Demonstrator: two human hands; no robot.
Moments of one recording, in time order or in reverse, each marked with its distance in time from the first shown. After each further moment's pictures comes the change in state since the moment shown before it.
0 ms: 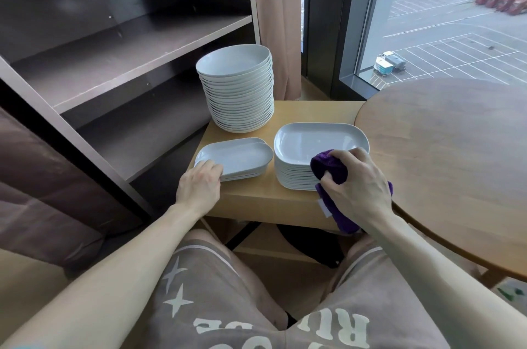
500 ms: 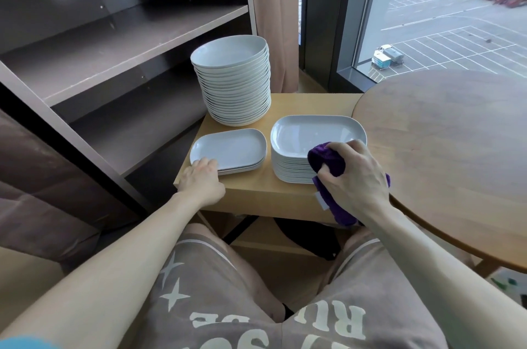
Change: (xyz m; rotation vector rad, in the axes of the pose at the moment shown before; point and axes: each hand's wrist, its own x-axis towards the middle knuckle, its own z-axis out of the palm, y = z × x) left_hand 0.015 0.007 0.011 -0.018 -0.449 -0.289; right_hand 0.001 0.003 0.001 -0.010 0.002 -0.003
